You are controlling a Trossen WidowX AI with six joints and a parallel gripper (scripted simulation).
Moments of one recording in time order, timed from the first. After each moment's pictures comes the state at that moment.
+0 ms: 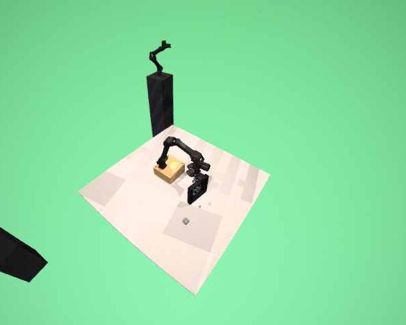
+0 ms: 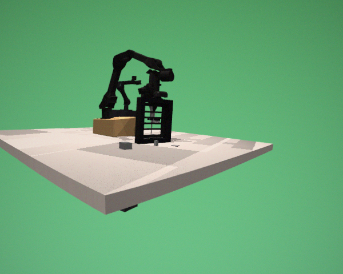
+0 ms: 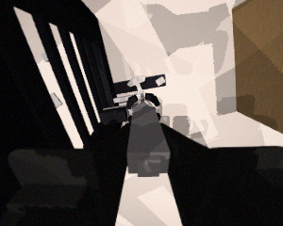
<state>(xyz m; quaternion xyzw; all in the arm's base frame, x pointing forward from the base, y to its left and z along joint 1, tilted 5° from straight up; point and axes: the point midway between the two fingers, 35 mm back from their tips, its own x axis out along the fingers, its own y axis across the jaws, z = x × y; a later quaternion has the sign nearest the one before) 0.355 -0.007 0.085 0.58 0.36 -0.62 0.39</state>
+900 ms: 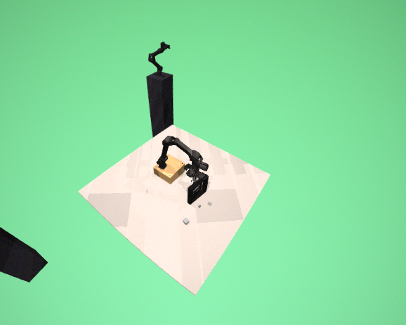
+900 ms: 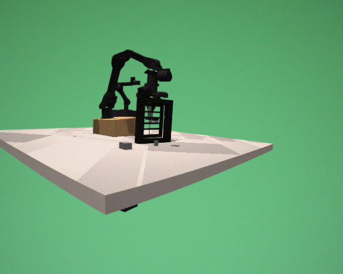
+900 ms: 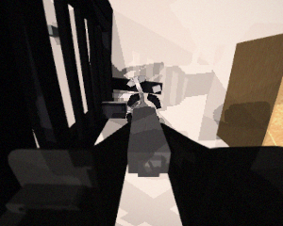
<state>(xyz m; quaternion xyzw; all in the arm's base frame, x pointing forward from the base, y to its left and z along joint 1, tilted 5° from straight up) 0.343 -0.009 0.085 0.52 0.44 -0.56 0.47</state>
